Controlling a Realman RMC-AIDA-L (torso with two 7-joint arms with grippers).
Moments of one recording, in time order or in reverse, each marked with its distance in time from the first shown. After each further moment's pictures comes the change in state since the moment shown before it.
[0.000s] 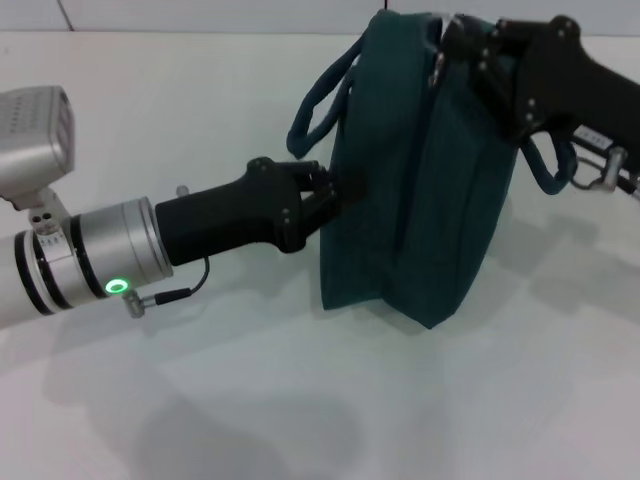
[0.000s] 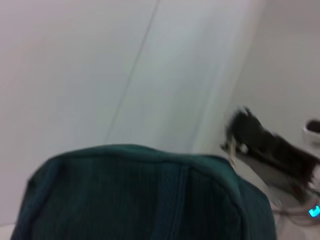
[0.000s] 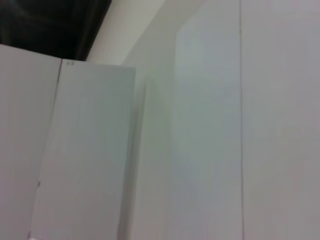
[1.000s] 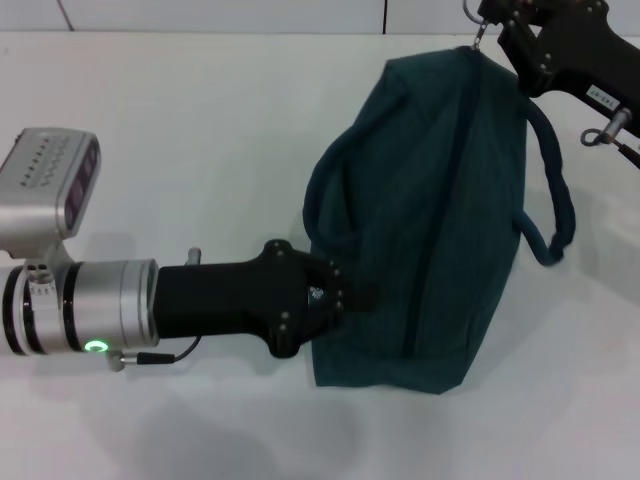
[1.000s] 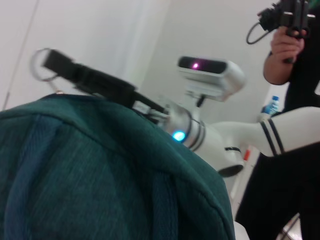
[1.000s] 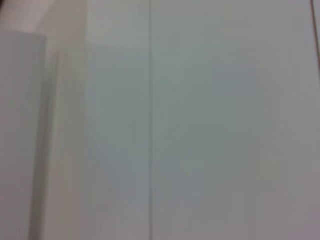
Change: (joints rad) left arm 0.013 0.025 0.060 0.013 0.165 0.140 0.020; right arm 0.002 -0.006 0.004 0.008 0.096 0.227 0.013
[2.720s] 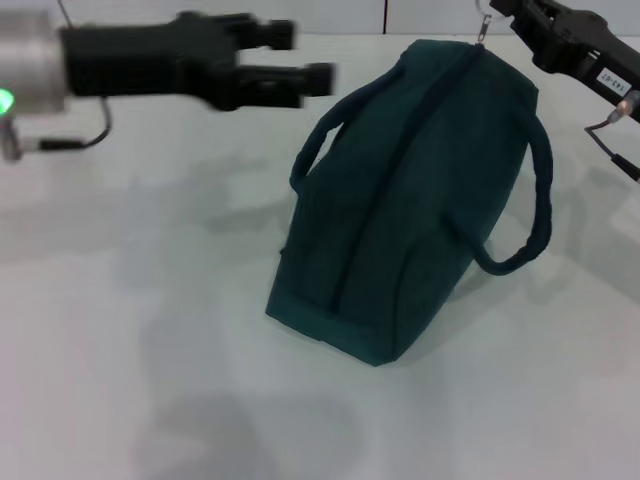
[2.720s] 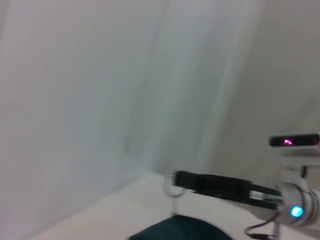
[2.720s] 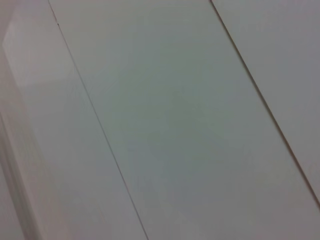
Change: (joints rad) left arm 0.016 -0.021 -0.102 0.868 0.117 -0.084 -0.795; right arm 0.002 0.005 0.003 0.014 0.037 0.043 0.368
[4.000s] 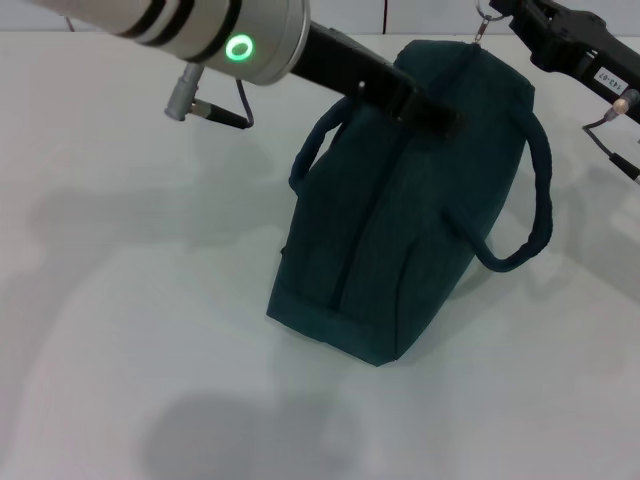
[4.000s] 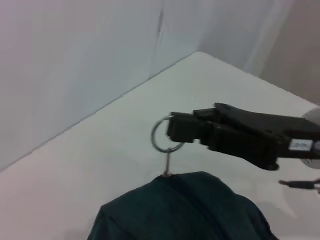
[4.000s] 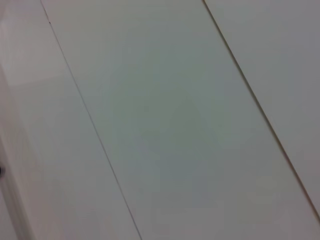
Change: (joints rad) left arm -0.144 -0.004 0.587 0.421 0.513 -0.225 -0.838; right arm 0.014 0.000 0.000 0.025 0.014 0.011 -0.011
